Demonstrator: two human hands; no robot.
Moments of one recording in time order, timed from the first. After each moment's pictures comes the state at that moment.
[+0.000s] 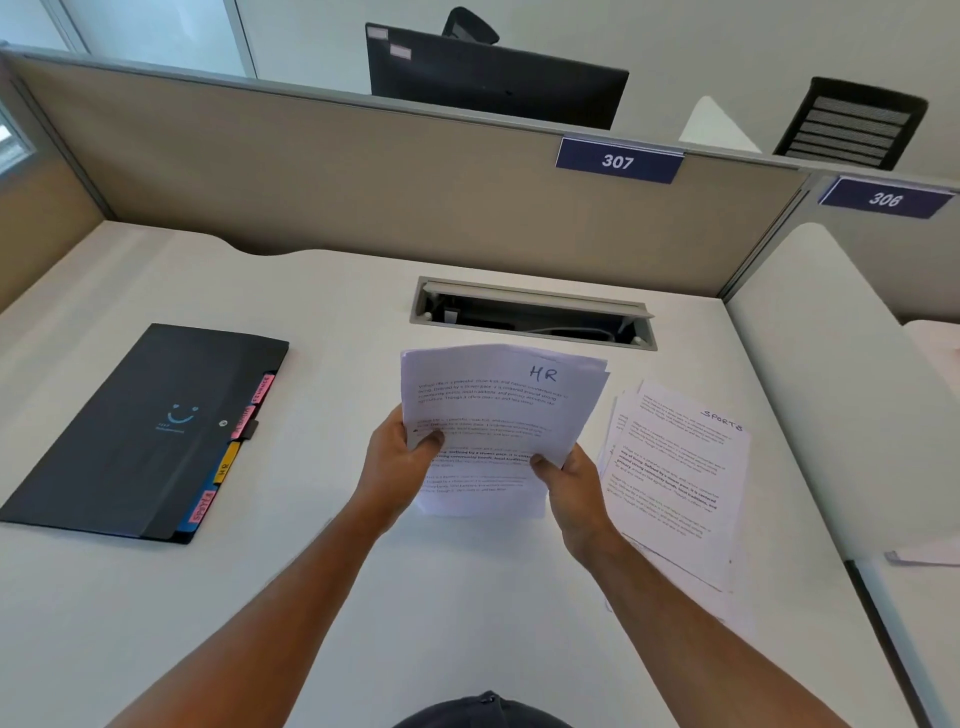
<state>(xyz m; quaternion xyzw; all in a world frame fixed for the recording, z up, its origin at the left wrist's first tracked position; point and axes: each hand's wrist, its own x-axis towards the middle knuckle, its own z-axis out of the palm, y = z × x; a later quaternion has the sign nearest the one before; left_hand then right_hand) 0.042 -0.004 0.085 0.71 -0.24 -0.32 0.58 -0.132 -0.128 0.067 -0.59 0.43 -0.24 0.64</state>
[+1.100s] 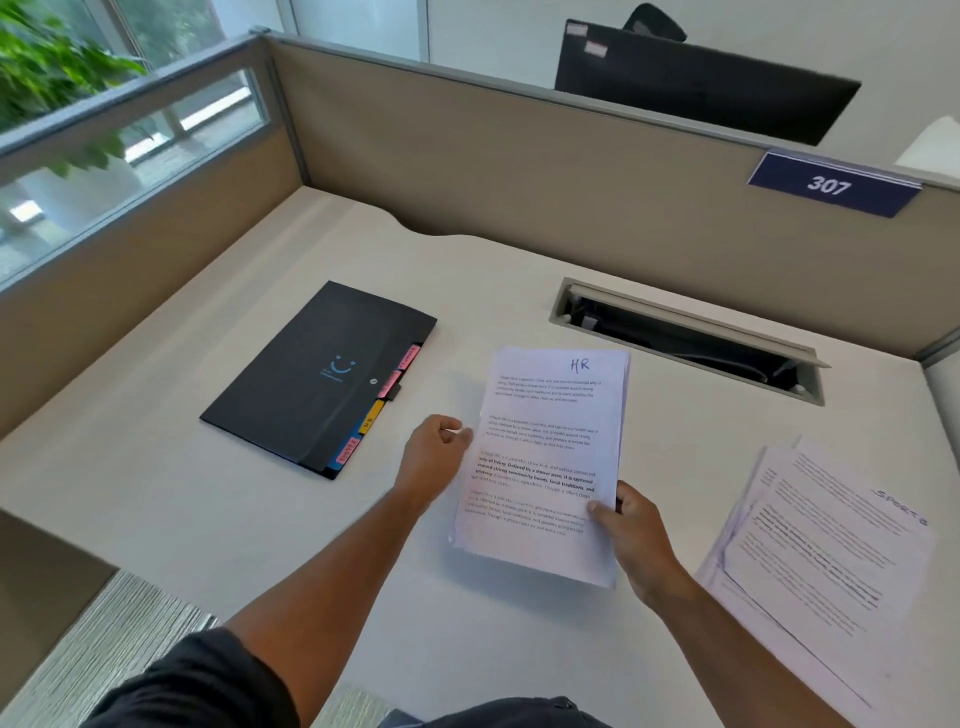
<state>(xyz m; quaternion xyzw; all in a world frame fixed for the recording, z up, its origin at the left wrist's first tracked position) 0.124 0.072 0.028 0.81 -0.05 -0.30 0.50 -0.087 -0.093 0.027 -0.66 0.44 -0.07 0.61</state>
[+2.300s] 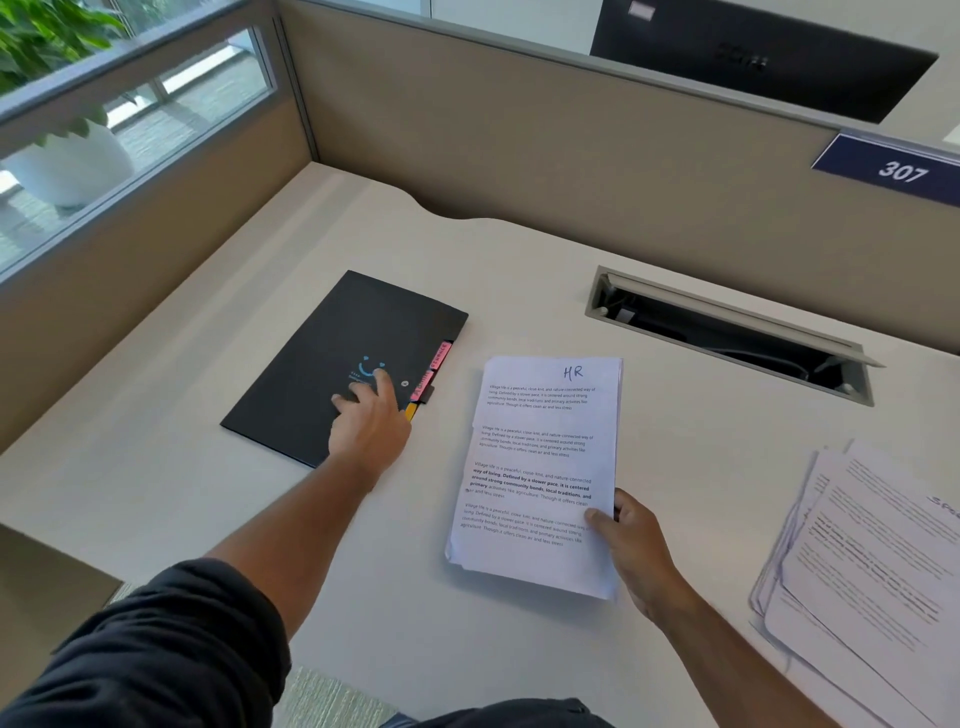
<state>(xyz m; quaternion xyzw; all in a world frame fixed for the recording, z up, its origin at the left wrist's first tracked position) 0.265 0.146 -0.016 0.97 -0.19 -0.17 0.02 -0.039 -0.047 0.010 -0.64 0.47 -0.04 0.61</state>
